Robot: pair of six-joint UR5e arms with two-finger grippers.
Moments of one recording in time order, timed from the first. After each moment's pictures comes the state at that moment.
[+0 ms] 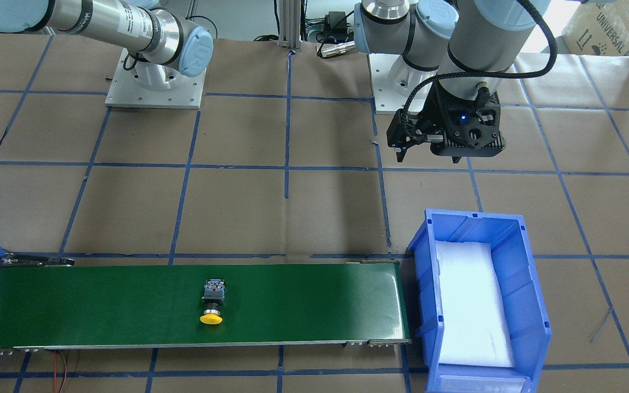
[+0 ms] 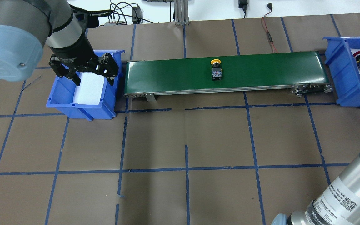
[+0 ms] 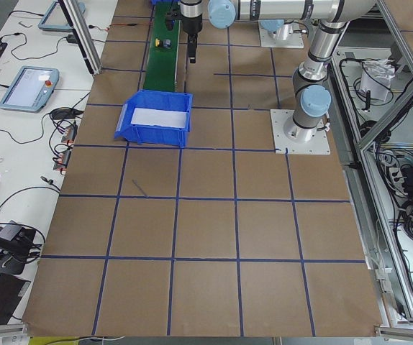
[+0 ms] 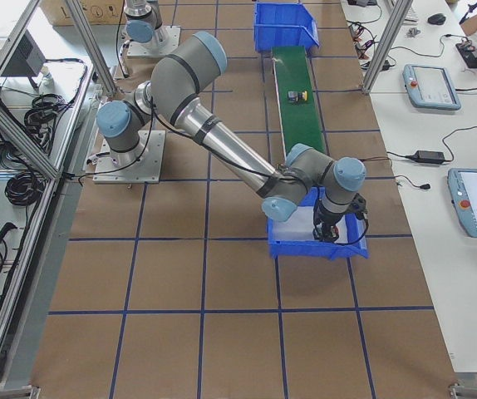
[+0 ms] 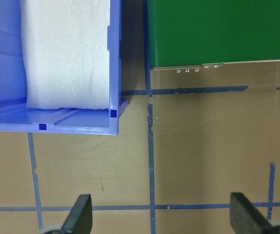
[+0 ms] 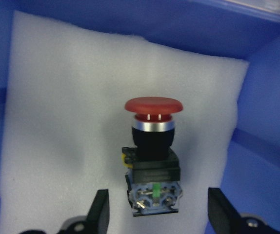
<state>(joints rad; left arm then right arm) -1.60 -1.61 -1.60 -1.52 1.60 -0.01 0.95 -0.81 1.15 -1.98 -1.65 -0.76</state>
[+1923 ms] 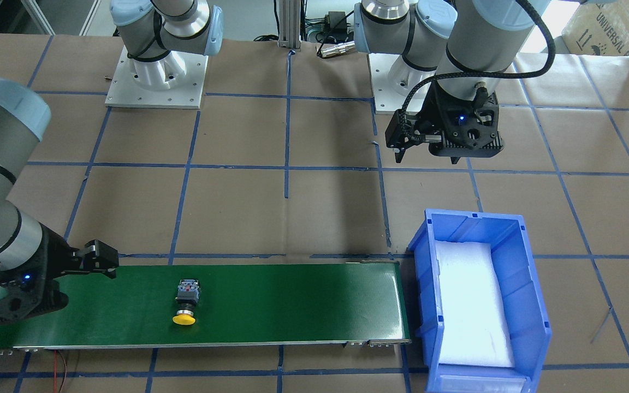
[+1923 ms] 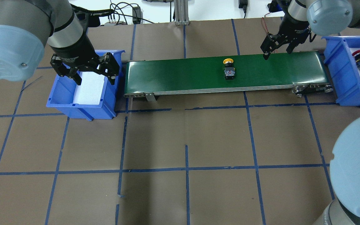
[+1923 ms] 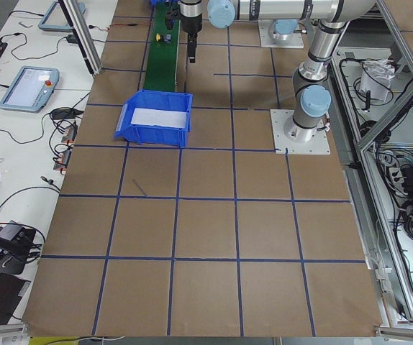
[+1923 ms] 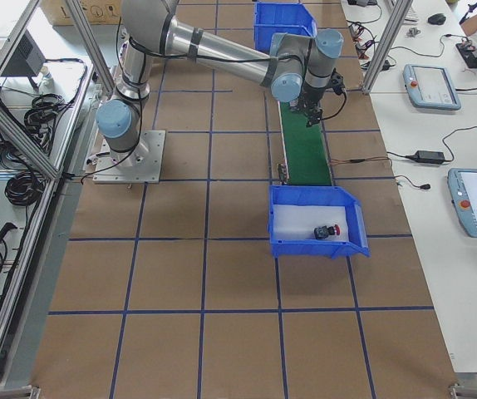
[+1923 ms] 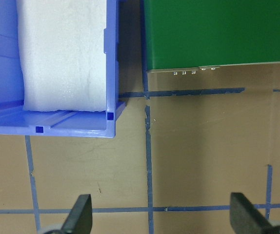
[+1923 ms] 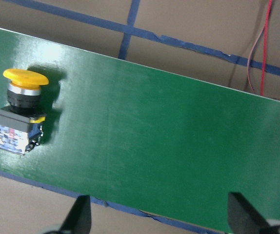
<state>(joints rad) -1.61 -1.61 -1.60 -1.52 1.60 -0.01 1.44 -1.13 1.43 -1.86 -1.51 -0.41</state>
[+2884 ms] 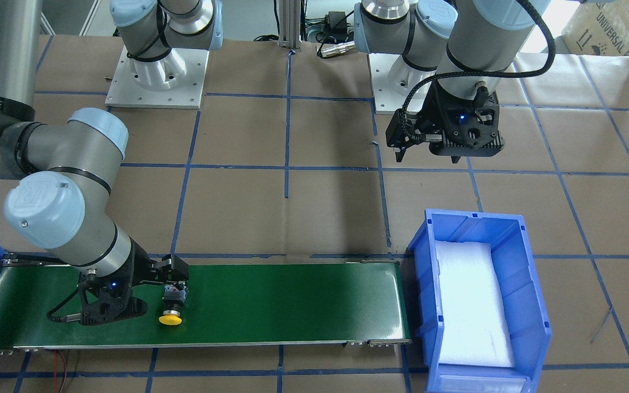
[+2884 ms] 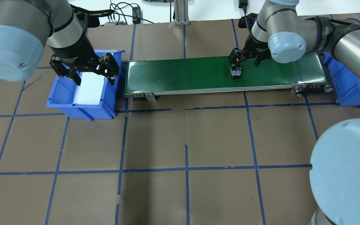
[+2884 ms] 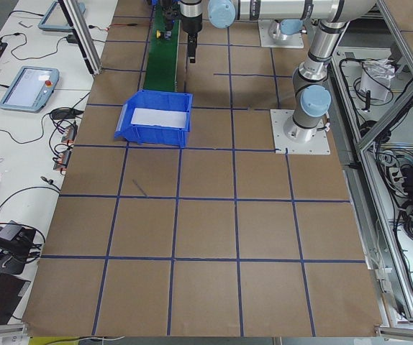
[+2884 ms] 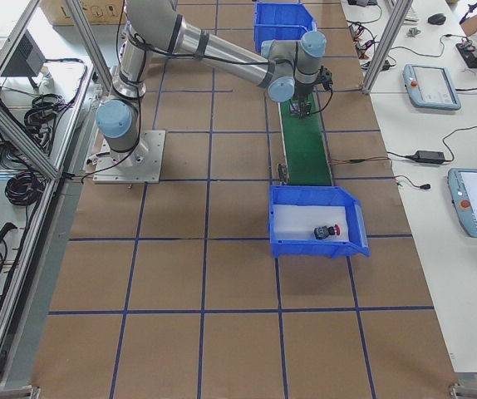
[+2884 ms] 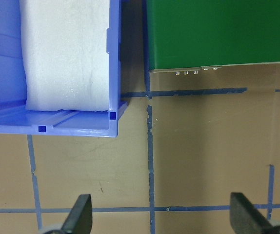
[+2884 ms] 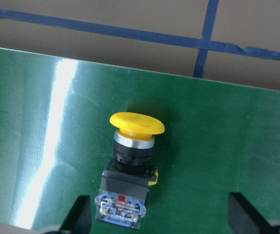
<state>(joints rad) -1.61 -1.61 -1.60 -1.52 1.60 -0.01 1.54 -1.08 1.53 -2.06 -1.45 -0.21</state>
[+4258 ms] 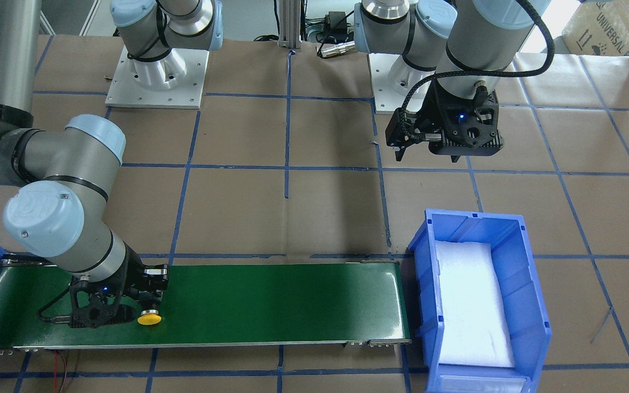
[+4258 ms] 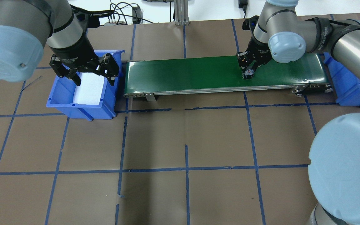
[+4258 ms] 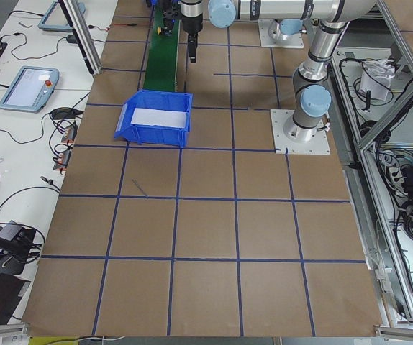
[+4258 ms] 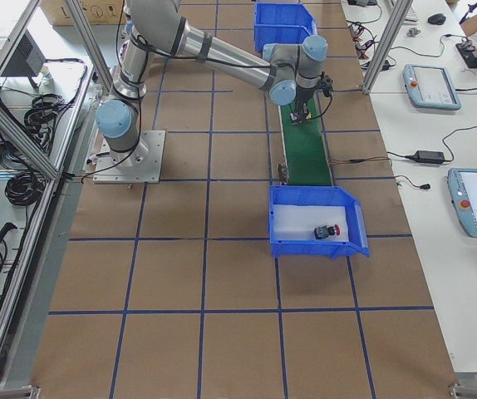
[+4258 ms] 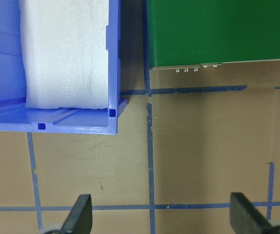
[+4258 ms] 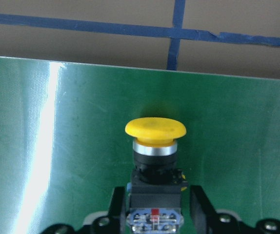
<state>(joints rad) -1.61 -1.61 -1.60 -1.52 1.60 -0.01 1.53 -1.07 1.52 -2.03 -1.52 -0.15</state>
